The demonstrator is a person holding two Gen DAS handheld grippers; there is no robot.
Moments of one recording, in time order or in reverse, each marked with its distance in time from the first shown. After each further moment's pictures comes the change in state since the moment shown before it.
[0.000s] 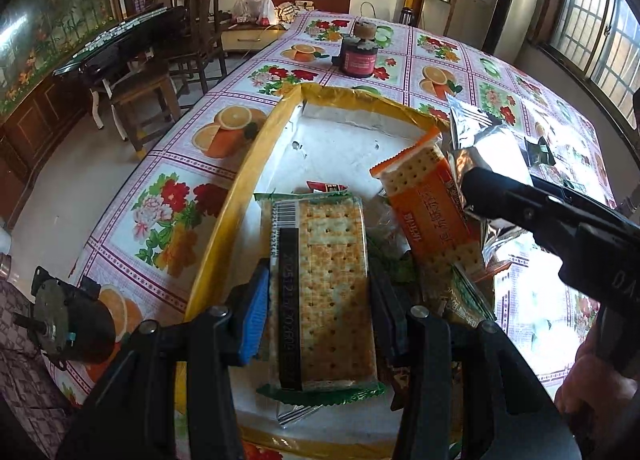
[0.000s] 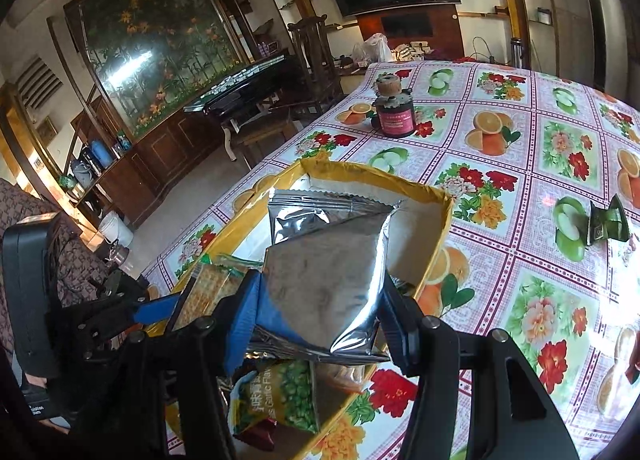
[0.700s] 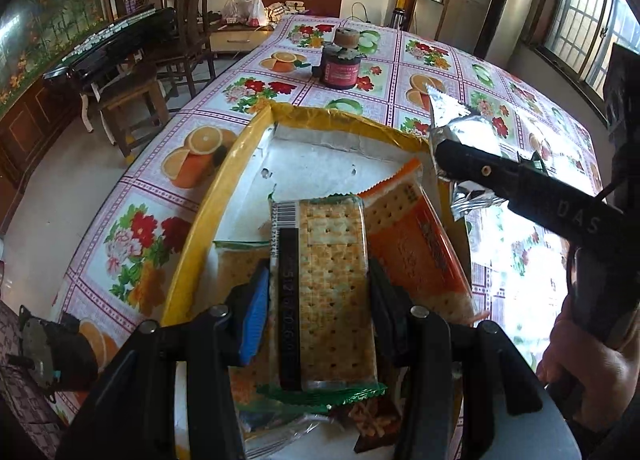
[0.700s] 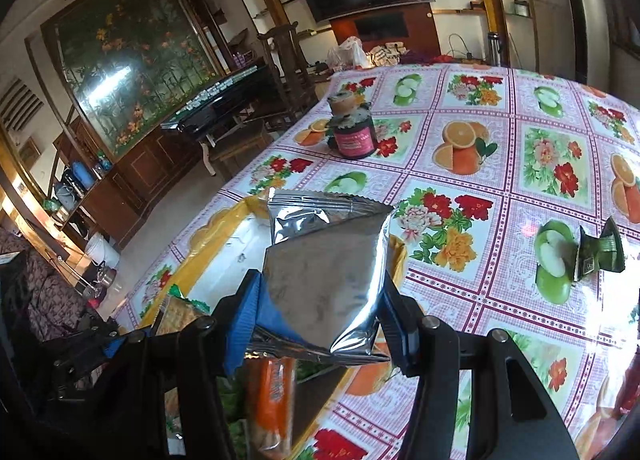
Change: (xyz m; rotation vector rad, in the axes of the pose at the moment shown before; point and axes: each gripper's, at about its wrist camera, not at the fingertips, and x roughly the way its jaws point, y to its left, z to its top) left arm 0.015 -0.019 0.029 0.001 0.005 -0.028; right arm 0.025 -0.047 0.034 0.070 -0.015 -0.057
